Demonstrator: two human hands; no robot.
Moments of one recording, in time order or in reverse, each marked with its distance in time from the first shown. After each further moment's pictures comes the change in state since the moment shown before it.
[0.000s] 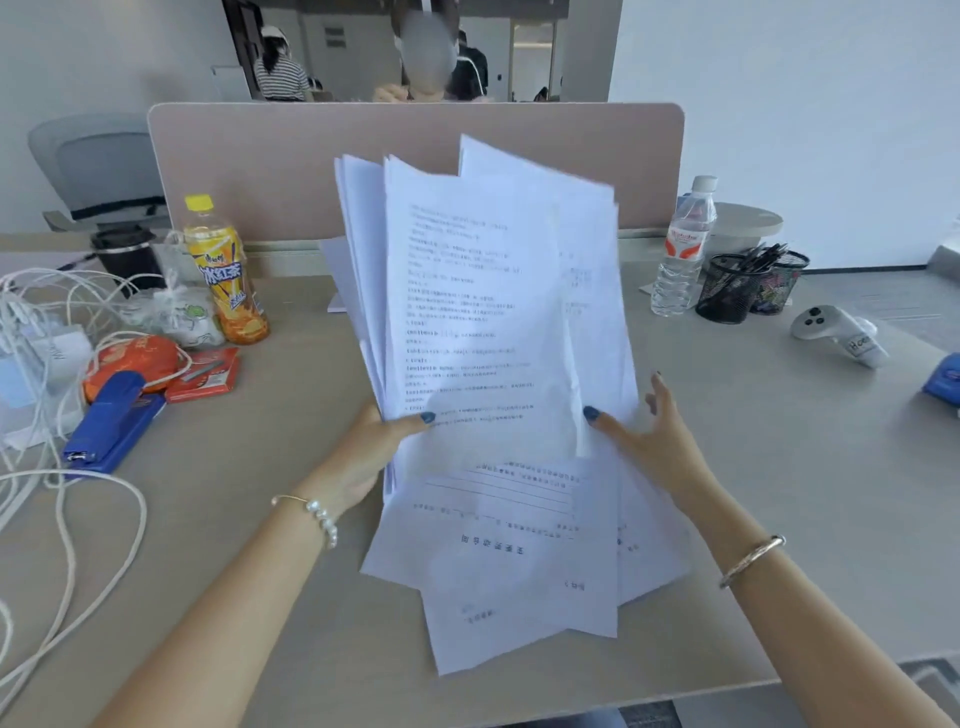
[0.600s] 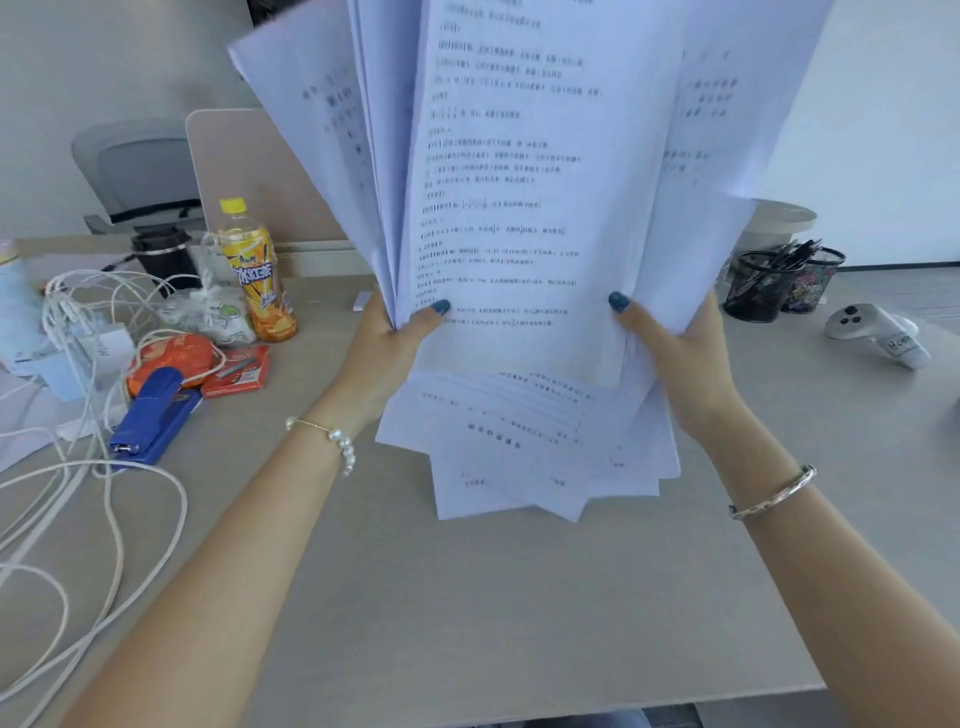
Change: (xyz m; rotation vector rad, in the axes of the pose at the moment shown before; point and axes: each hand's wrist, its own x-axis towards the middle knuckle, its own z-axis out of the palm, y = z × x) left_hand 0.003 0.079 0.000 0.067 0.075 0.415; right_hand -0.008 -0.090 -0.013 0.638 0.016 -0.462
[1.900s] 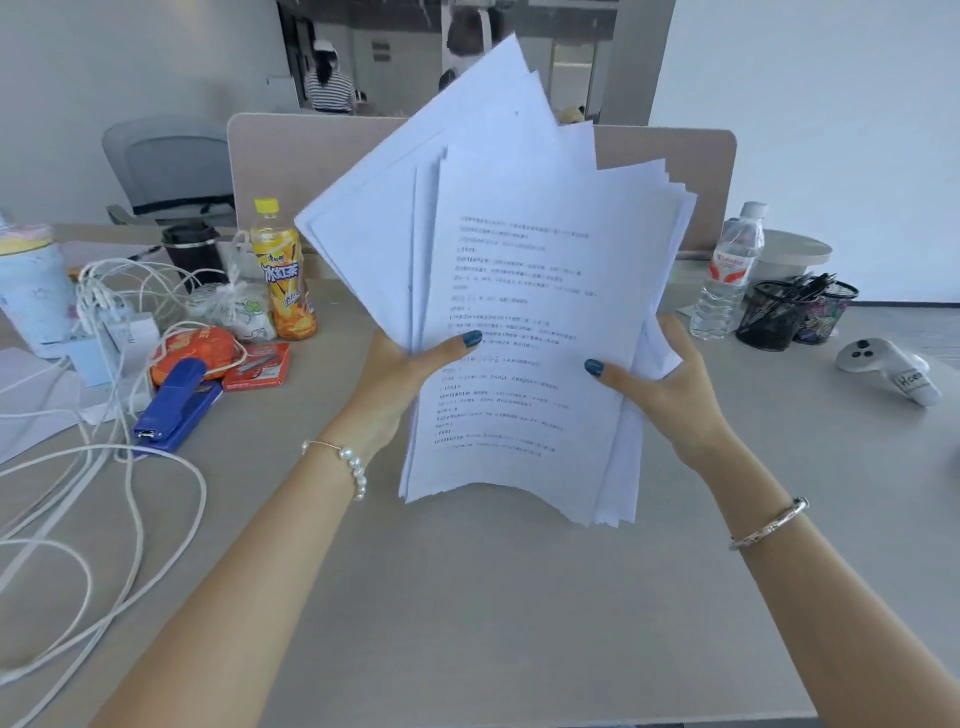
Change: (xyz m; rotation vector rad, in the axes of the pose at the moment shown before) left_hand -0.014 -0.013 -0.014 -0.179 0.036 -0.072; right_hand -0.012 0.008 0.012 -0.093 -0.200 0.046
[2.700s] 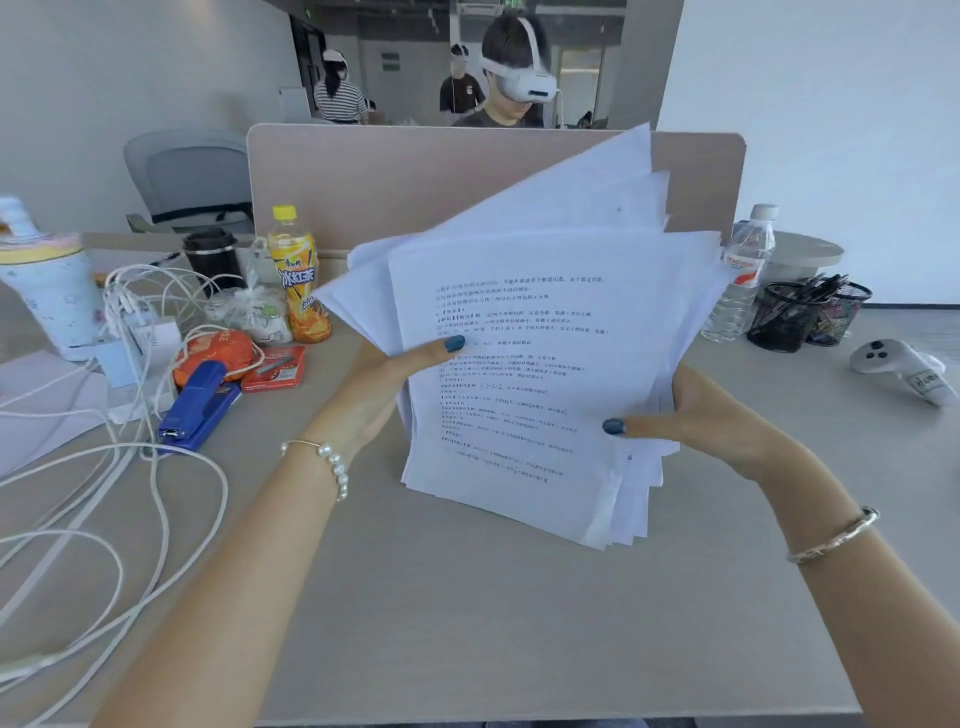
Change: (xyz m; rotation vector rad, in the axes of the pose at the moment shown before) left_hand -0.005 0.010 -0.026 -0.035 -0.106 -0.143; right_hand -0.015 -0.018 -0.018 -0.271 -0.430 0.236
